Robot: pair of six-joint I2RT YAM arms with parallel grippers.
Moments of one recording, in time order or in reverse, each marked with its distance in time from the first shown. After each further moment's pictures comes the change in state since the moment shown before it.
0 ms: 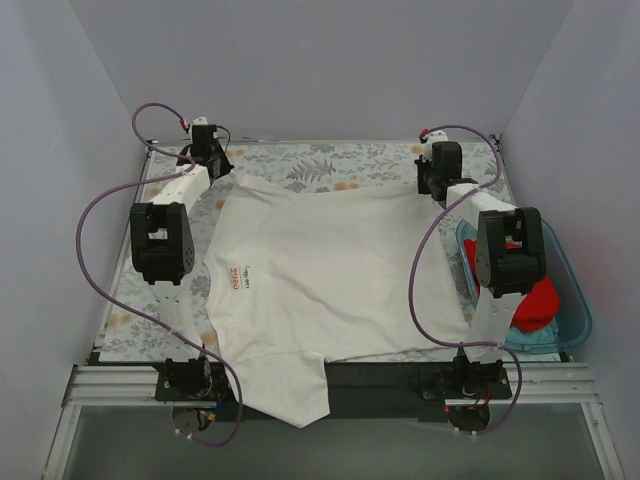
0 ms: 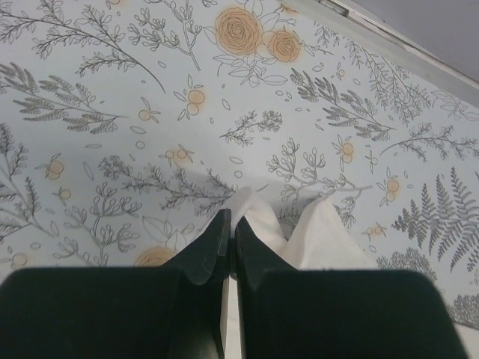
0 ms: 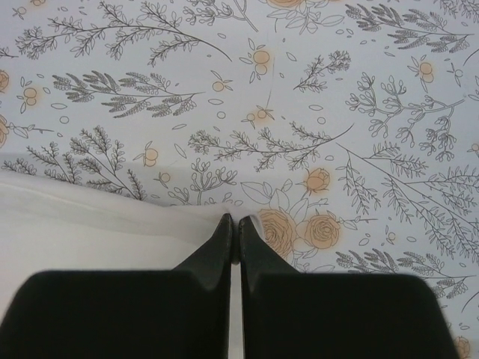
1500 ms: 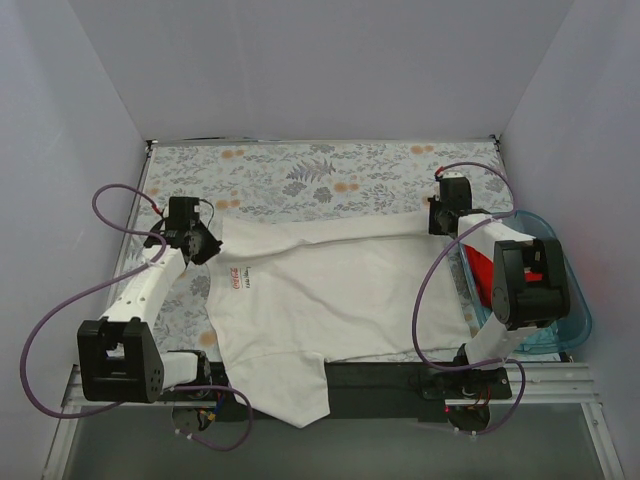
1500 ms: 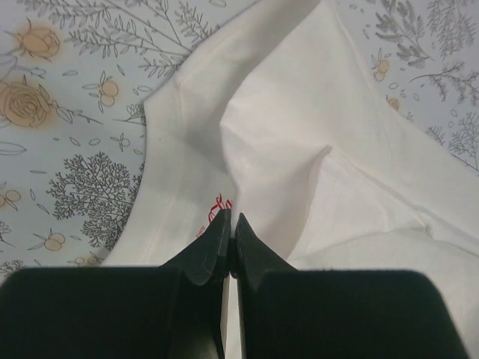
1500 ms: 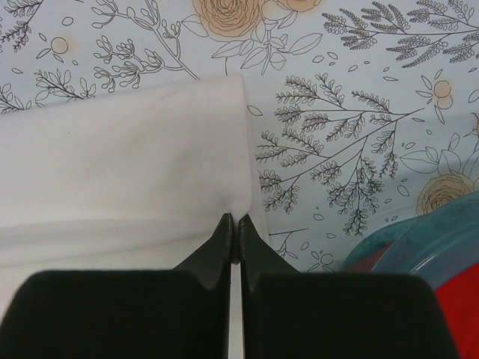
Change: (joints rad) left arm 0.000 -0.881 -0.806 -0.351 0.056 -0.268; right arm -0.012 -0.273 -0.360 -0.160 0.096 0.137
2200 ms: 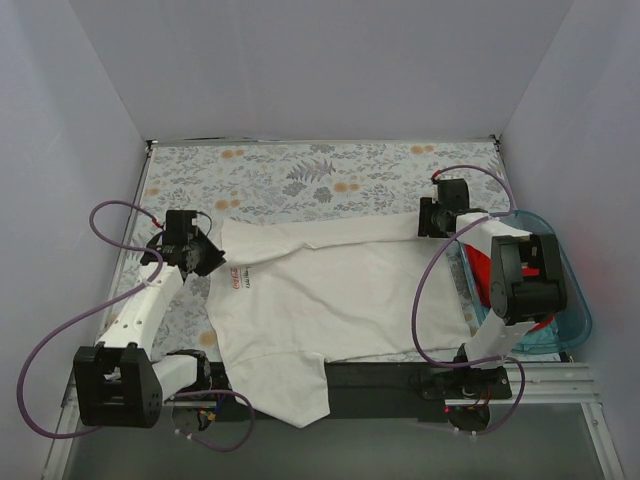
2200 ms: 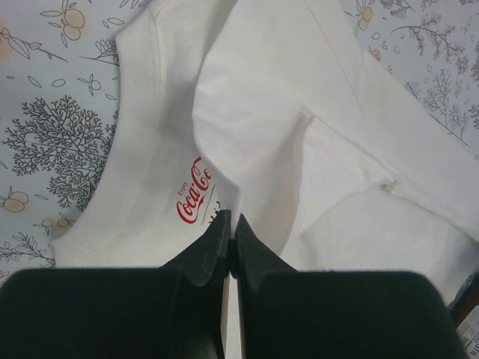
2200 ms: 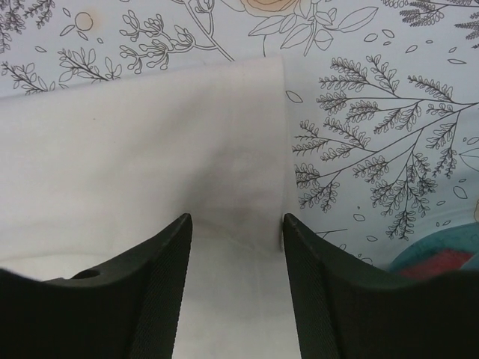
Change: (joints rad) left arm 0.000 -0.131 -0.119 -0.013 0.124 -0.079; right arm -0.002 0.040 0.002 -0.018 -0.083 0.037
